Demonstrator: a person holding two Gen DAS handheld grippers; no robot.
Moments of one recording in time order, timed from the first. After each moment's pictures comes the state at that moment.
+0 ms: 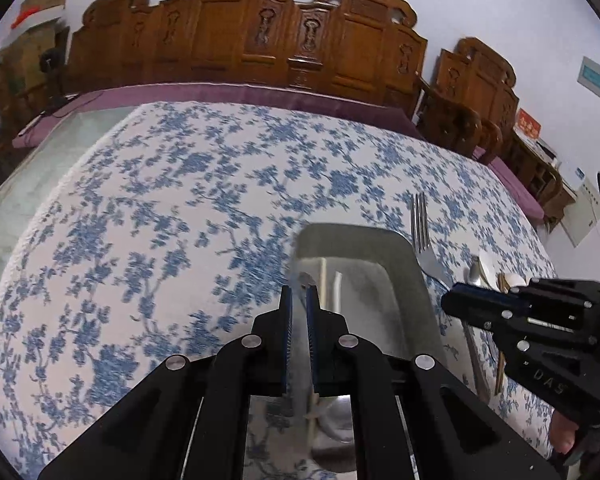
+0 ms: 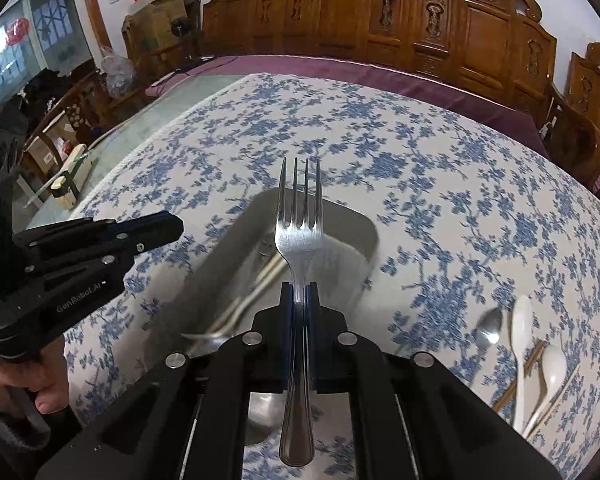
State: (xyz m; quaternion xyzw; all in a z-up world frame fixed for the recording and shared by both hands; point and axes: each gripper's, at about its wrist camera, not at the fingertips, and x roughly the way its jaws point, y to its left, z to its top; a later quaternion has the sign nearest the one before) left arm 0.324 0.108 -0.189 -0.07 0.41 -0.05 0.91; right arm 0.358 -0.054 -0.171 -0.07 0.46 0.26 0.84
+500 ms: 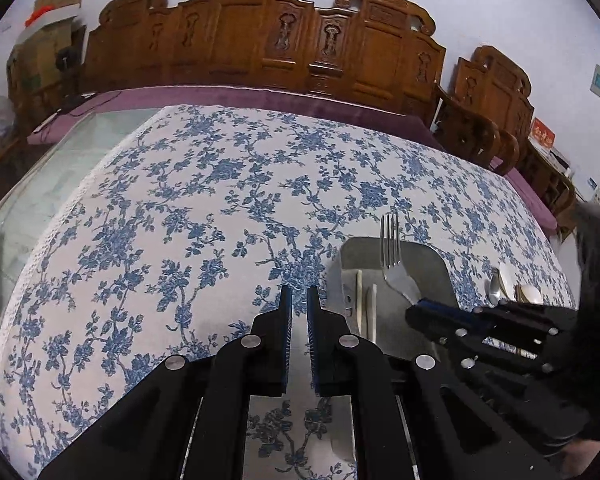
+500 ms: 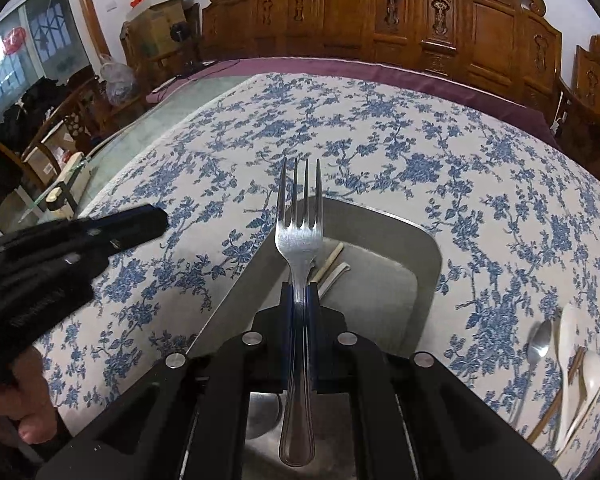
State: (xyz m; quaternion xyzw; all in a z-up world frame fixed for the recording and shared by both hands) left arm 0.328 0.135 -0.186 -0.07 0.41 -0.02 0.91; right arm 0.370 -0.011 -0.201 -0.06 0.46 0.26 0.85
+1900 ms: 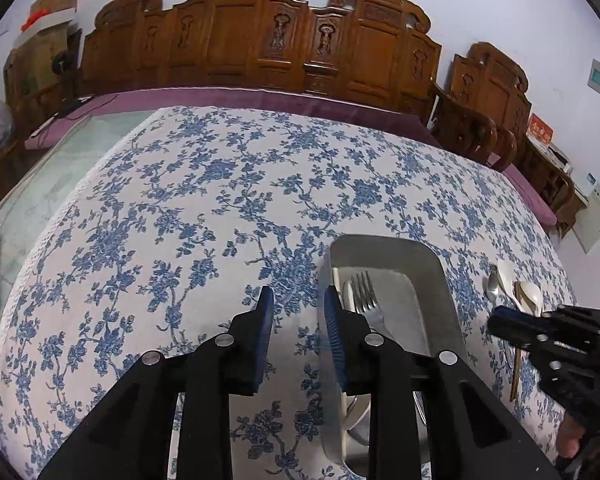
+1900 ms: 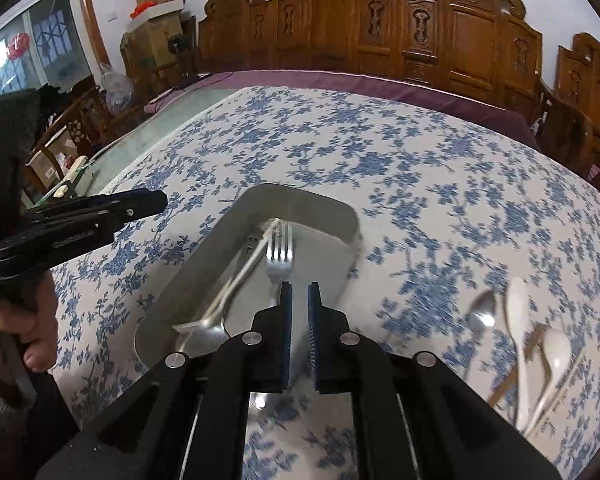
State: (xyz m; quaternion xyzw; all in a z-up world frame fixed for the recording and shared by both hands) left arm 0.329 0.120 -0.189 -0.06 0.41 -0.03 0.91; right arm 0.341 -0.087 -0.176 -0.05 0.44 0.25 0.86
